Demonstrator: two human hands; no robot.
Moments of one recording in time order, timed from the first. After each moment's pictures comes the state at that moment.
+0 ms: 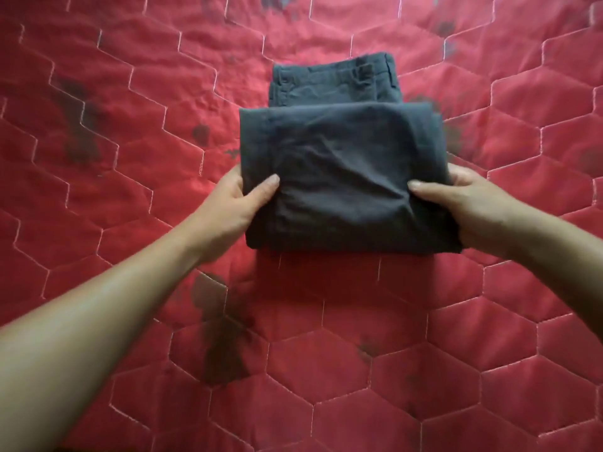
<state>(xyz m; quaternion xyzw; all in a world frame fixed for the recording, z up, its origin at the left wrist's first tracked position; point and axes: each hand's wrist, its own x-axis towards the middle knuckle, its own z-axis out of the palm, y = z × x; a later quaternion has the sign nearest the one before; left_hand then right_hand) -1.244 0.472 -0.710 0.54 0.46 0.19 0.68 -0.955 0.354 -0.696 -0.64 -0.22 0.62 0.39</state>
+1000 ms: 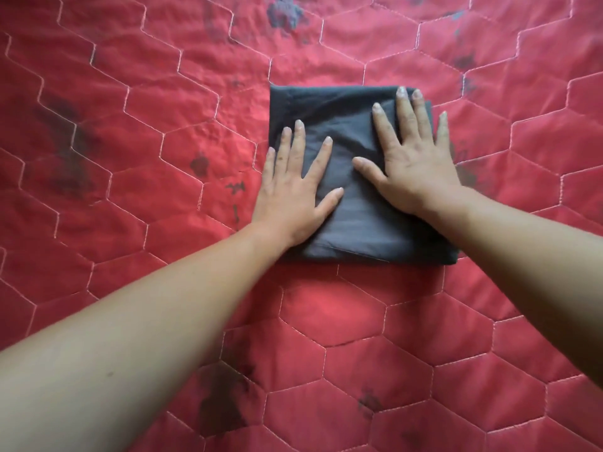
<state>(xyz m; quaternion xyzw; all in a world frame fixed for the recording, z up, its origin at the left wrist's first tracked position) -1.161 0.528 -0.778 0.89 0.45 -0.04 0.12 -0.945 0.488 -0.765 -0.76 -0.64 0.10 -0.03</state>
